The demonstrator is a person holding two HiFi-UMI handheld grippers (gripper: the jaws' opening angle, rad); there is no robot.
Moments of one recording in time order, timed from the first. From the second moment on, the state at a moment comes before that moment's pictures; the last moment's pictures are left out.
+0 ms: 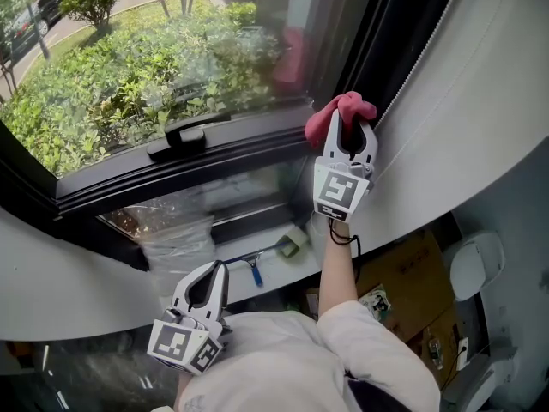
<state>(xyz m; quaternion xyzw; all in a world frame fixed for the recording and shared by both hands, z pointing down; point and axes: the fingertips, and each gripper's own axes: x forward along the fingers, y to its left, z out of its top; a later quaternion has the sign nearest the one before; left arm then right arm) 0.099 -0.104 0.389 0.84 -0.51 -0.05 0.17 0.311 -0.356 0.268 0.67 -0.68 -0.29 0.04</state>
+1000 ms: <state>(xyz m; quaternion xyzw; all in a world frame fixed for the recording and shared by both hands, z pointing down) 0.102 -0.108 0.388 0.84 -0.51 -0.05 0.17 0.313 -0.355 0.311 0.67 -0.69 -0.26 0.06</state>
